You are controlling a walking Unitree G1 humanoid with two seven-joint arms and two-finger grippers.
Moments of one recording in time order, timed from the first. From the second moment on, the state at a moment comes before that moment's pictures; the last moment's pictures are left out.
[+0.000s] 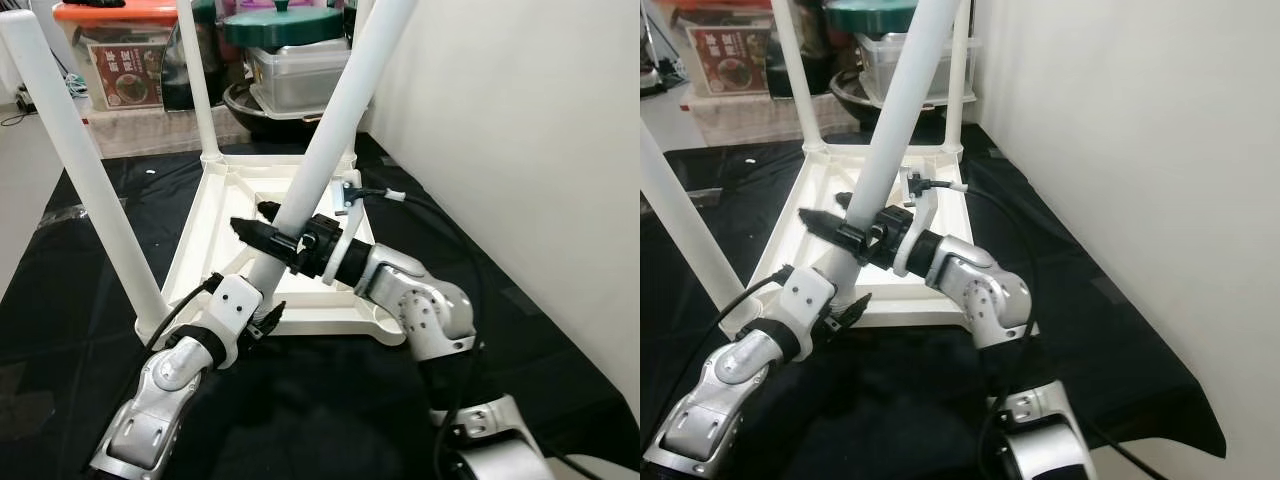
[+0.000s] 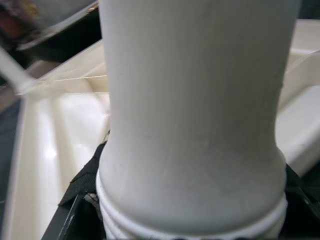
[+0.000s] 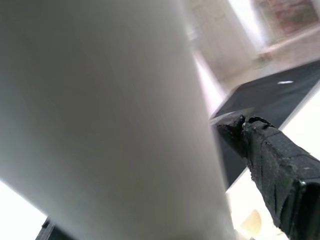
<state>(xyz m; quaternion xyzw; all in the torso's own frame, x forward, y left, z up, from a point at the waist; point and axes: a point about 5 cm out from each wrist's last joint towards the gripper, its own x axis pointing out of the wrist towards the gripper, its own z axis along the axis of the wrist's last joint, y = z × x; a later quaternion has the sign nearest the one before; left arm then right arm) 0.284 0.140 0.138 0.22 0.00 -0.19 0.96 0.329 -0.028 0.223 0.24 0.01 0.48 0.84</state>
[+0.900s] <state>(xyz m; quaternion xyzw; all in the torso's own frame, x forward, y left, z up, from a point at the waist) 0.302 0.091 0.133 0.32 -0.05 -0.14 0.93 0.365 -0.073 0.206 0.42 0.05 0.19 0.89</state>
